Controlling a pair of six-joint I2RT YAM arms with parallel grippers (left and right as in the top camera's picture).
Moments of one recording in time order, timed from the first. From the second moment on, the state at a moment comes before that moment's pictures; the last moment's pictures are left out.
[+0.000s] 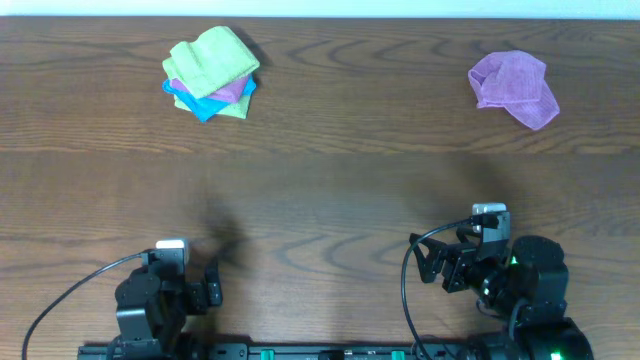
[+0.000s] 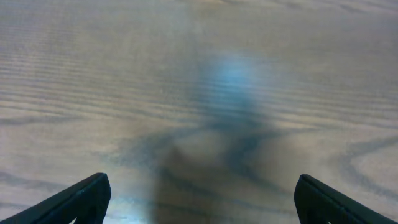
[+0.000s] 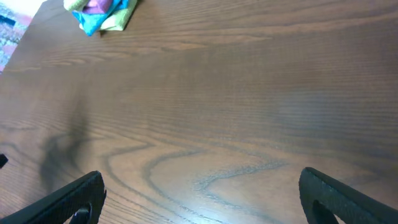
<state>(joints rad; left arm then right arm) 0.06 0.07 0.31 -0.96 0.09 0.00 0.11 0.44 0.51 -0.74 -0.37 0.28</state>
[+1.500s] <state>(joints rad) 0.03 0.01 0.31 -1.00 0.07 0.01 0.11 0.44 0.51 -0.73 -0.30 0.28</state>
